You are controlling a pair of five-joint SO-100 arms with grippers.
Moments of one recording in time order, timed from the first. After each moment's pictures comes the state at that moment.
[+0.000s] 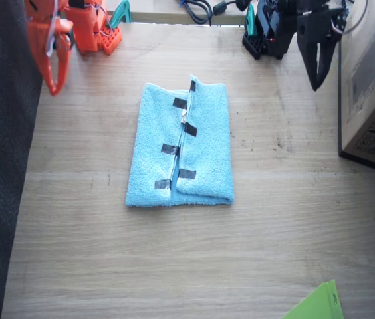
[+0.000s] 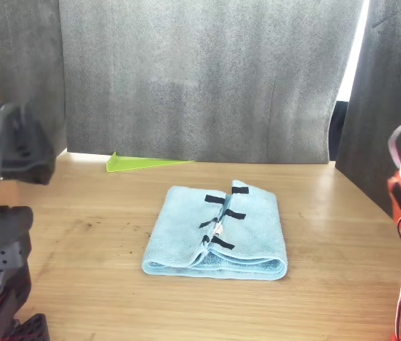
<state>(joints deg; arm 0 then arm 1) 97.0 164.4 150.0 70.3 90.5 78.0 149.2 148.1 68.1 71.6</state>
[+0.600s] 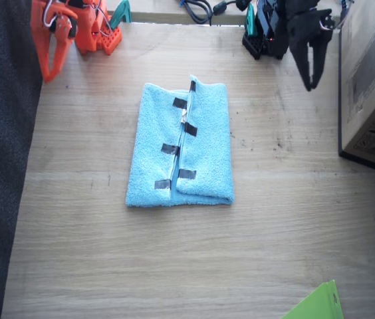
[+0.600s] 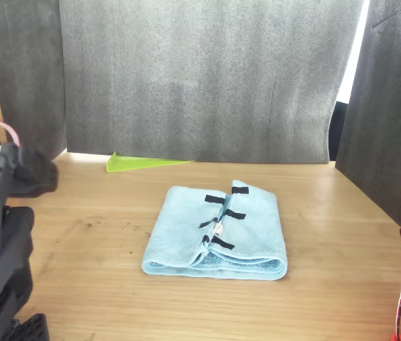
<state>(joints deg) 93.4 181.7 160.3 70.6 92.5 76.0 179.5 159.4 73.8 78.2</state>
